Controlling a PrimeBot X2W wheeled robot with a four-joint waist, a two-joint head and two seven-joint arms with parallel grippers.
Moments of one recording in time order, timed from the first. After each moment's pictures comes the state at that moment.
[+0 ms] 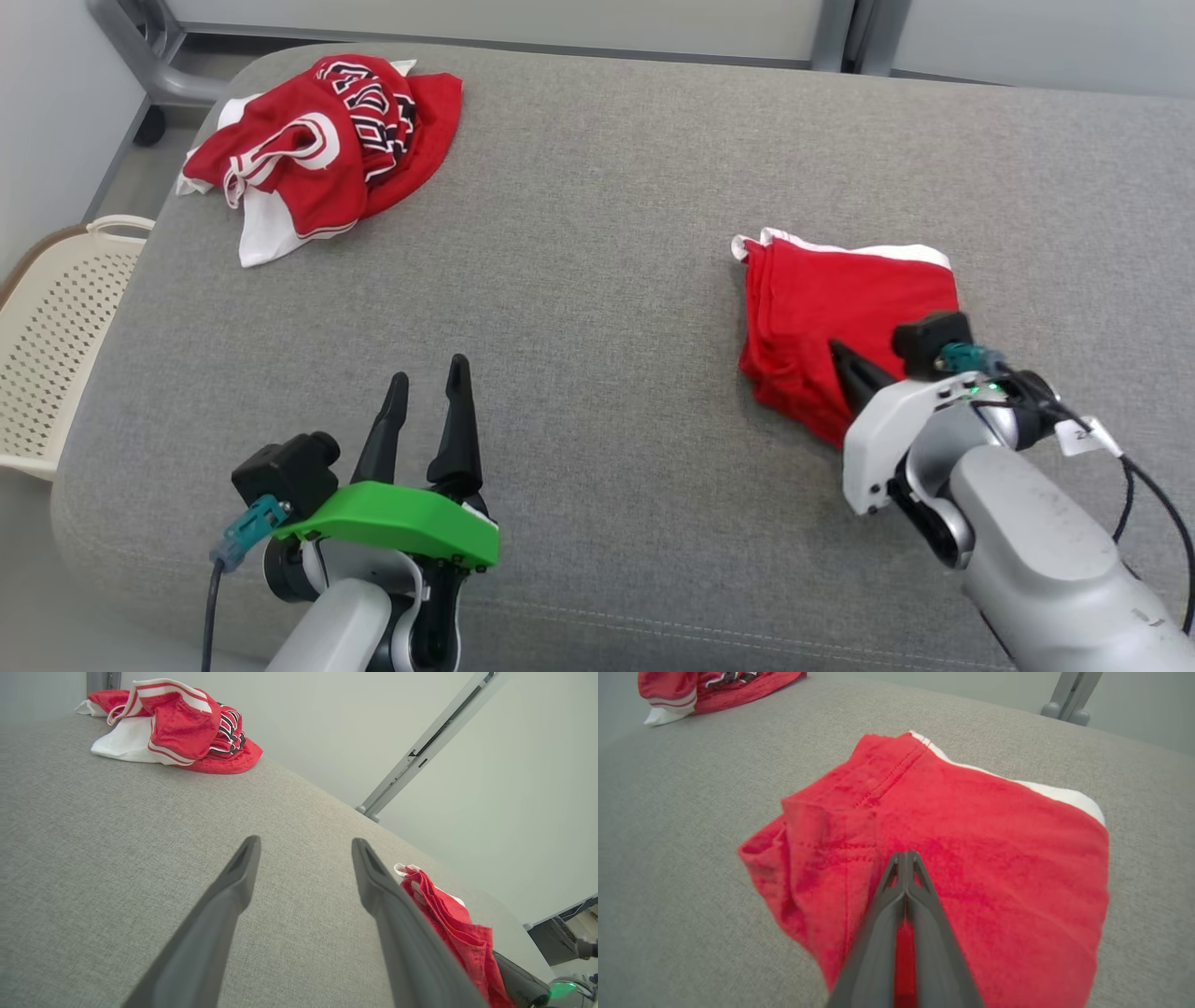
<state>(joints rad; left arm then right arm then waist) -0.24 0.19 -0.54 0.14 -0.93 0.25 -0.25 -0.53 -0.26 0.44 0.64 0.41 0.13 -0.02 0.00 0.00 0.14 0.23</state>
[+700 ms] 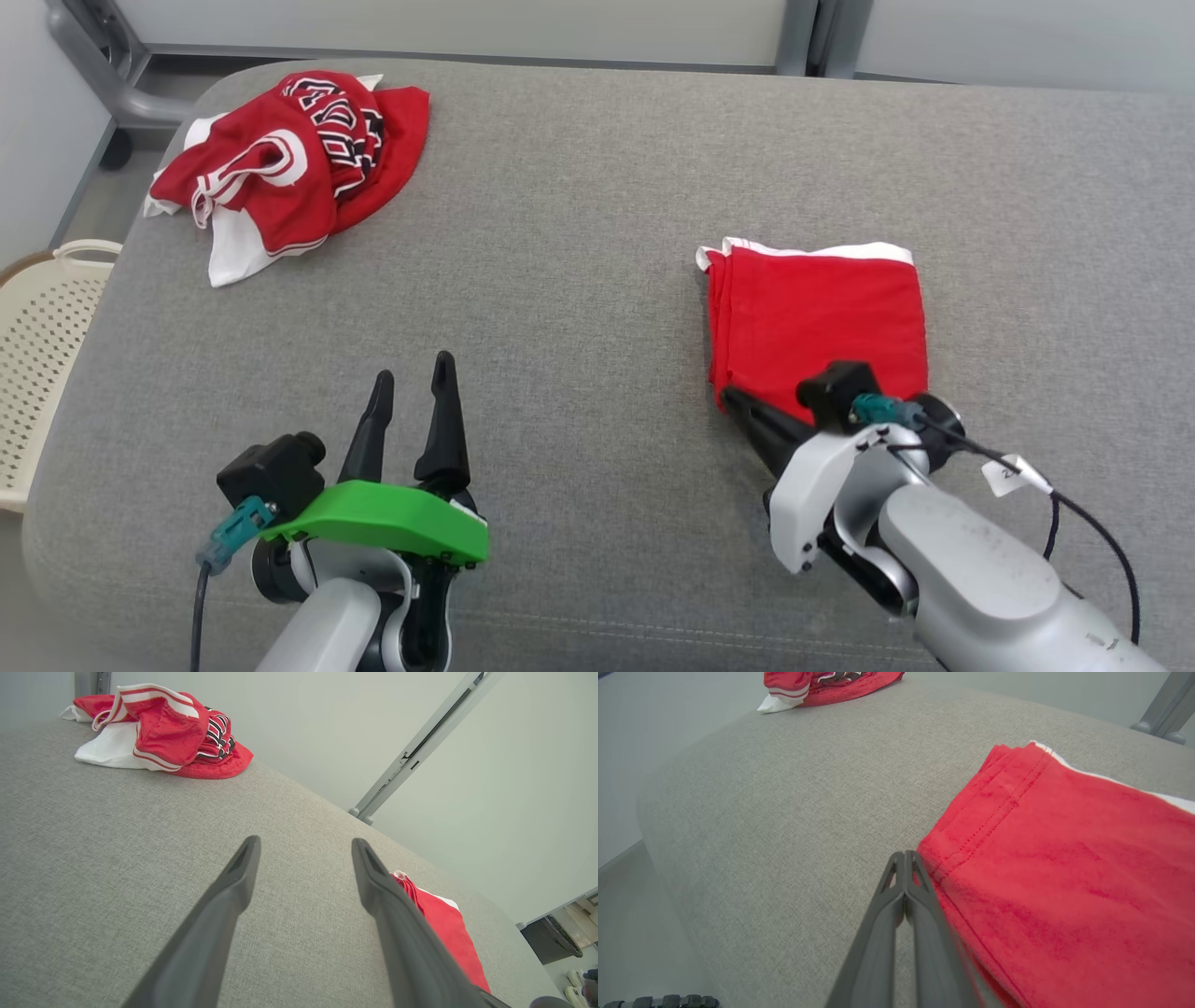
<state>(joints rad) -0.24 0.20 -0.52 0.13 -0.93 0.25 -0.26 -0.51 -0.26 0.73 0.54 0.52 0.13 -0.07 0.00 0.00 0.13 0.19</state>
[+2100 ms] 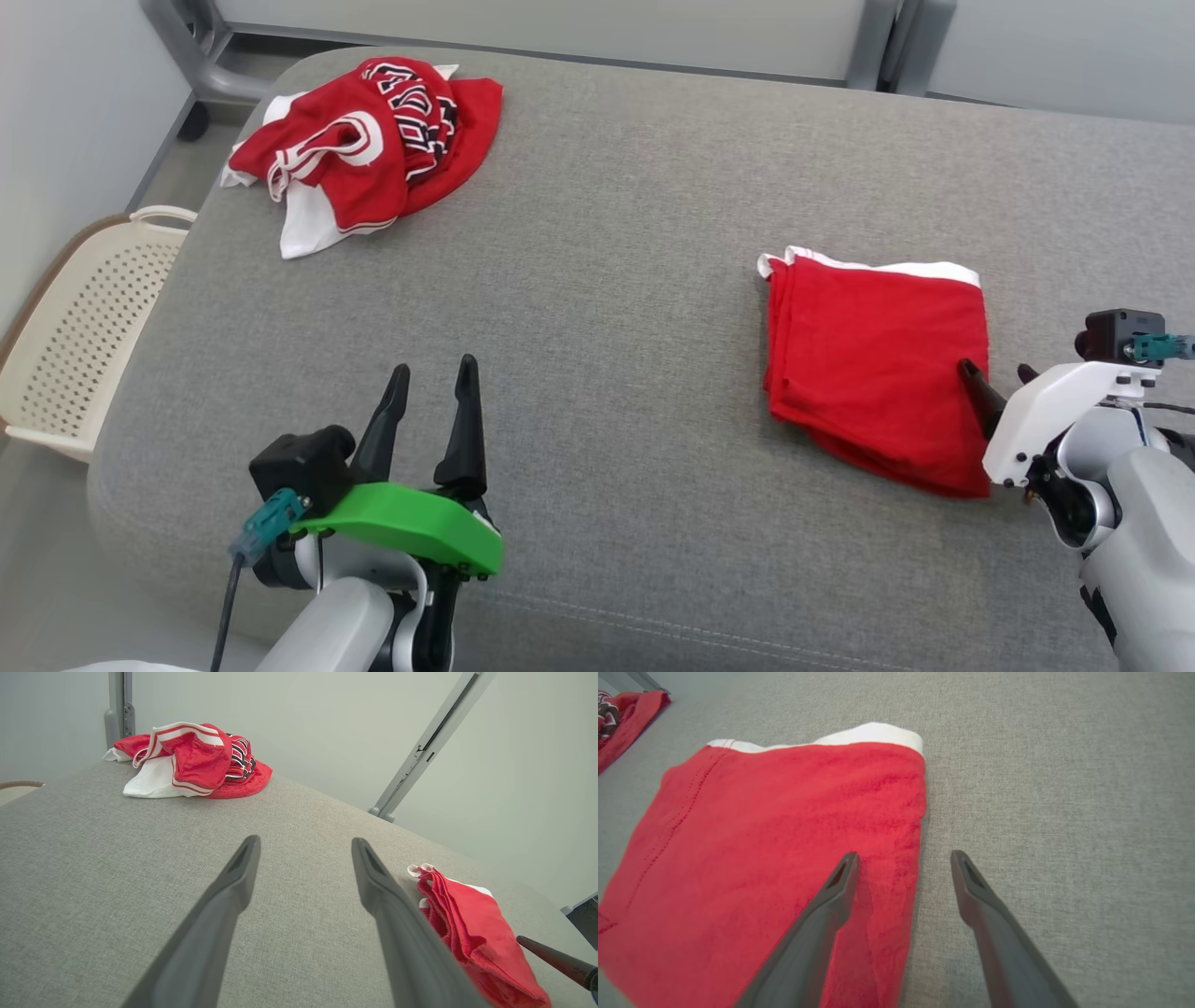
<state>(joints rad) -0.26 0.25 -0.59 0.13 -0.83 0.27 -0.24 -0.48 -0.32 0.13 0.71 0.55 0.13 0.17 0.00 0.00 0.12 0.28</state>
